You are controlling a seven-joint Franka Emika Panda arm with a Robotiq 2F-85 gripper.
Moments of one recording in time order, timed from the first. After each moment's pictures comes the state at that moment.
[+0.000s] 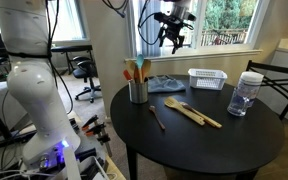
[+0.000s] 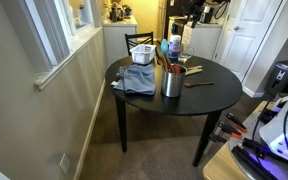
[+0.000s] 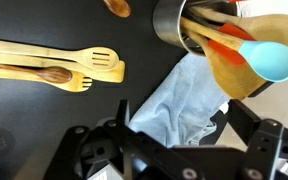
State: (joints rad) arm -0.12 0.21 -0.17 -1.60 0.34 1.70 -0.39
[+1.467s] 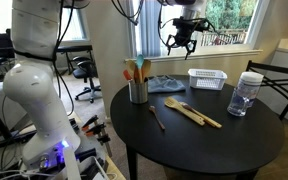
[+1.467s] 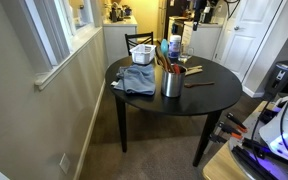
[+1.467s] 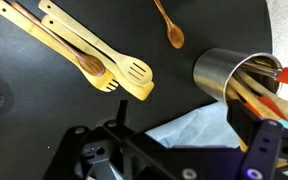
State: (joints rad) arm -0.22 0.37 -0.11 -1.41 0.16 1.59 -0.86
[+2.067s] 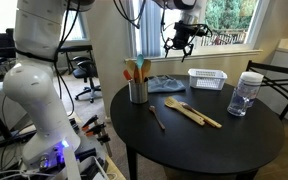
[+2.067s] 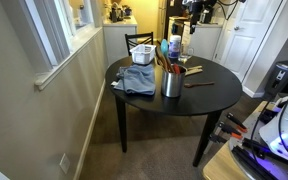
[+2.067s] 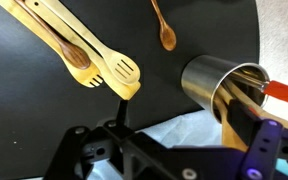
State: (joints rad) arm -0.22 0.42 -0.07 -1.37 0.16 1.55 -0.97
